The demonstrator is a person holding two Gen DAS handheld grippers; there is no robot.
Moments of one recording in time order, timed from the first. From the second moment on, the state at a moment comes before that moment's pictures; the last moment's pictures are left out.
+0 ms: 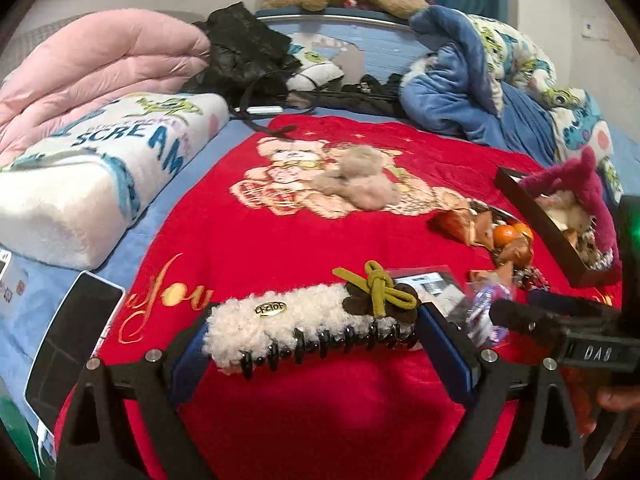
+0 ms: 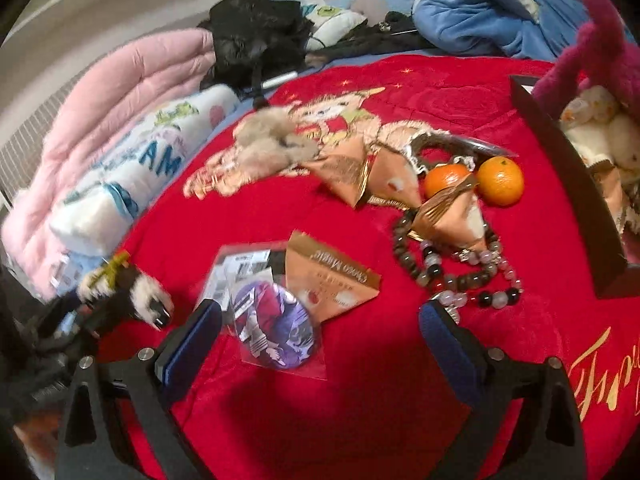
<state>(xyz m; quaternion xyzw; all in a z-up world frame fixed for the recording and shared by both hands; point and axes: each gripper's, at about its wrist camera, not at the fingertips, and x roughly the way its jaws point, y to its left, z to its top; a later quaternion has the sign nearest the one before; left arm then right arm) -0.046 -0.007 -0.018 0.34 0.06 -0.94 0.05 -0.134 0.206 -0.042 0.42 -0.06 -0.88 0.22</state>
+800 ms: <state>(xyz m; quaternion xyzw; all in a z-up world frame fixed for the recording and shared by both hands) -0.042 -0.008 -0.019 0.33 0.05 -0.94 0.05 -0.136 0.164 -0.058 0.42 0.03 -0.89 0.18</state>
